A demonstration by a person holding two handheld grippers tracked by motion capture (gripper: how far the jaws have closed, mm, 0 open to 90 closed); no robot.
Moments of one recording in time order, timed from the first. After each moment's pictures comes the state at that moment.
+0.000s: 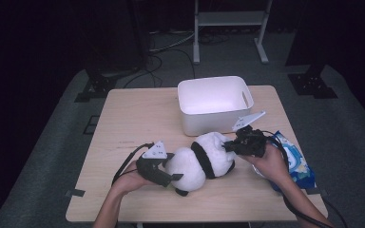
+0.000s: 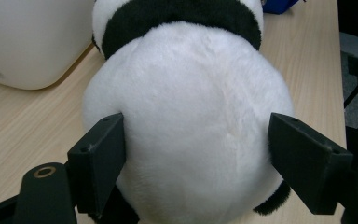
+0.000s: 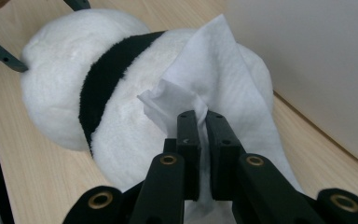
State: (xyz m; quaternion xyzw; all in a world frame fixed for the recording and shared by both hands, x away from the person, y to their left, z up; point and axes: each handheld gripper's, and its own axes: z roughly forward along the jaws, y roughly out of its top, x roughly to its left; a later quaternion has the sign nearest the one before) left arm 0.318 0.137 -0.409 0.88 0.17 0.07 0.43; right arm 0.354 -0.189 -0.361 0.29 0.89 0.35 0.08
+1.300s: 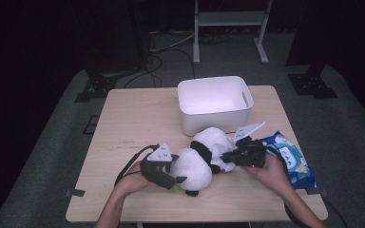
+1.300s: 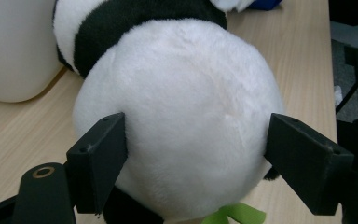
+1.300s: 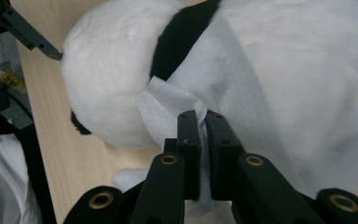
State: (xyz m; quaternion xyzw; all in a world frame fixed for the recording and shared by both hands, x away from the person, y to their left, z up) left arm 0.311 0.123 -0.407 0.89 0.15 0.07 0.42; right arm 0.333 -0.185 -0.379 0.27 0.89 0.36 0.04
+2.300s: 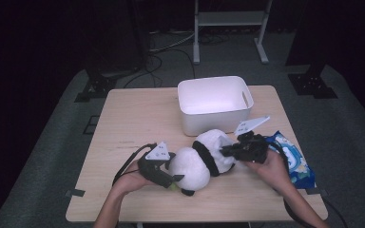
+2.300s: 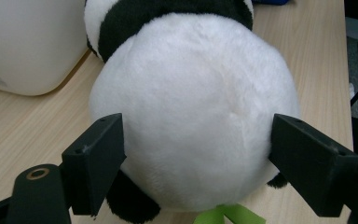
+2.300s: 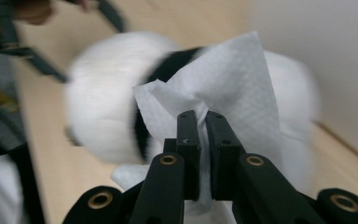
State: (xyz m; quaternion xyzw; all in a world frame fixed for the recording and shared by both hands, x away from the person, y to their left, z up) left arm 0.315 0.129 -0.405 0.89 0.15 0.09 0.42; right arm 0.334 -0.189 -0.354 0.27 0.88 0.39 0.06
